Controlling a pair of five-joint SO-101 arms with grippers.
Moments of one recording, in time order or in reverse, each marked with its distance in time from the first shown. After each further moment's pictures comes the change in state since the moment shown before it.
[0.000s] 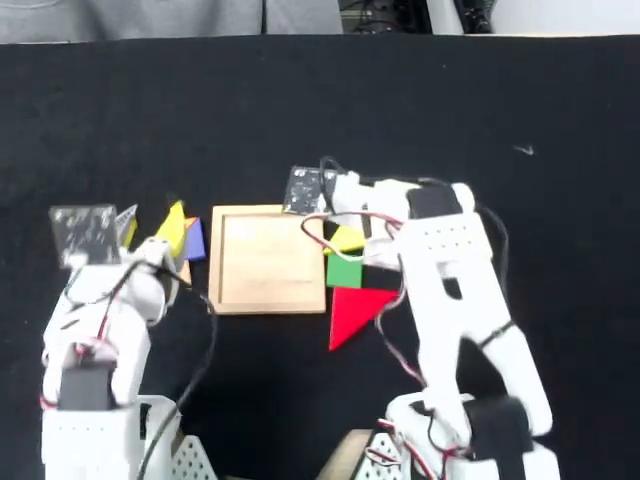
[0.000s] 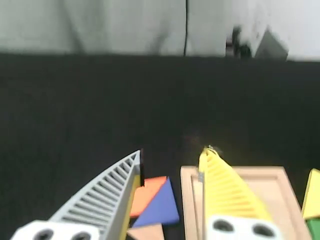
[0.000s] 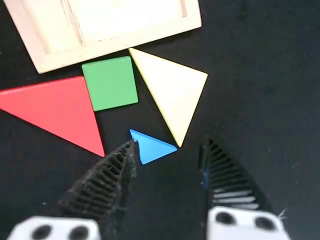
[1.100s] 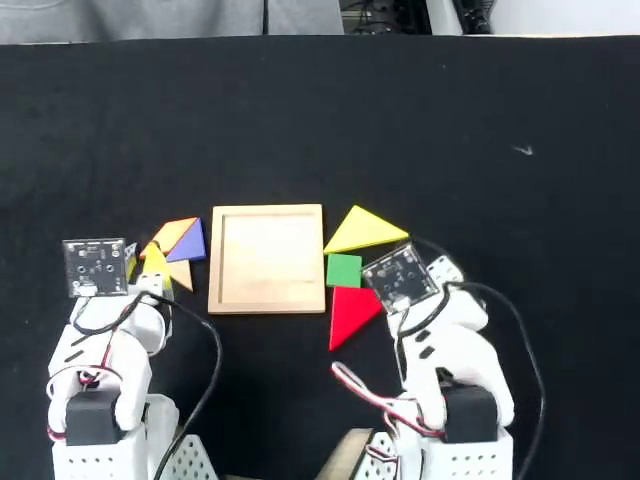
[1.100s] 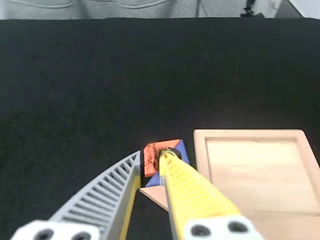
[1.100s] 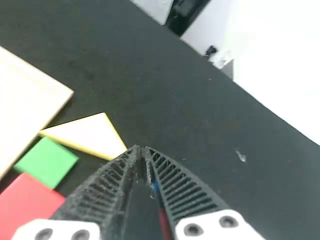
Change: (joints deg) left arm -2.7 -21.4 9.6 15.9 -2.5; right arm 6.4 -86.4 52.3 -12.0 -35.3
